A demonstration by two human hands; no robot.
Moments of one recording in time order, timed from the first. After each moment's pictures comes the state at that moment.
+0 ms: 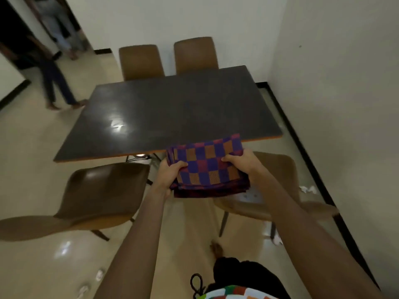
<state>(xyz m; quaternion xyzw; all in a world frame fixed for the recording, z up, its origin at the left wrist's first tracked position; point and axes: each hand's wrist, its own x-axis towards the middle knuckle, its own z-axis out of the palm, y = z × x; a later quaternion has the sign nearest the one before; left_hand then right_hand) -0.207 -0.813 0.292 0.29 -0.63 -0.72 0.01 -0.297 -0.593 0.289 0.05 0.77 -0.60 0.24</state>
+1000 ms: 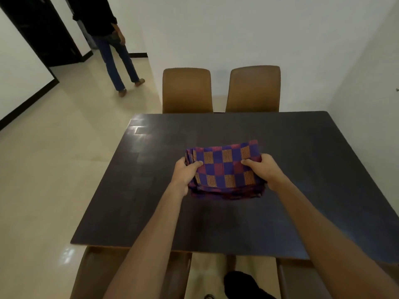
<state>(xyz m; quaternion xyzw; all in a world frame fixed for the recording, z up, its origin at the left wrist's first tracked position) -0.581 -1.178 0.297 0.33 -0.63 -0.70 0.02 -0.677 -0.952 0.300 0.02 0.81 -0.54 0.22</state>
